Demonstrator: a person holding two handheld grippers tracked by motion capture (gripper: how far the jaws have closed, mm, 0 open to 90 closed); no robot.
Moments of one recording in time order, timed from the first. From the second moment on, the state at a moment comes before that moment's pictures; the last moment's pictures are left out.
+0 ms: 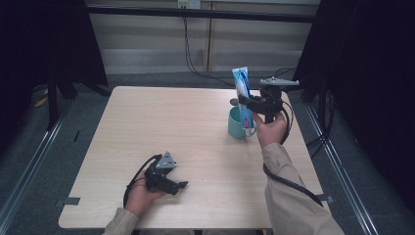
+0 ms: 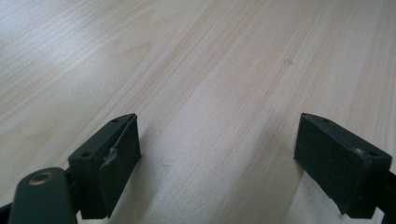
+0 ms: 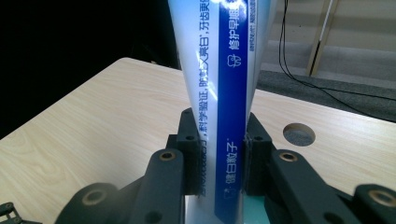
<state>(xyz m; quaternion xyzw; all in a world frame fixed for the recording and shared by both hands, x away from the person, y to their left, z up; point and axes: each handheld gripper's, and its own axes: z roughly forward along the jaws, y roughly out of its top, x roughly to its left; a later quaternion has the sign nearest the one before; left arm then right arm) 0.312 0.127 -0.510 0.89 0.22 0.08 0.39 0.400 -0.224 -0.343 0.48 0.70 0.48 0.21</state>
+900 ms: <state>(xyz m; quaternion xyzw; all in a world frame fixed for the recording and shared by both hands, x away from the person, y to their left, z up) 0.312 0.127 -0.510 0.89 0.22 0.08 0.39 0.417 -0.228 -0.334 0.49 0.68 0.49 0.23</state>
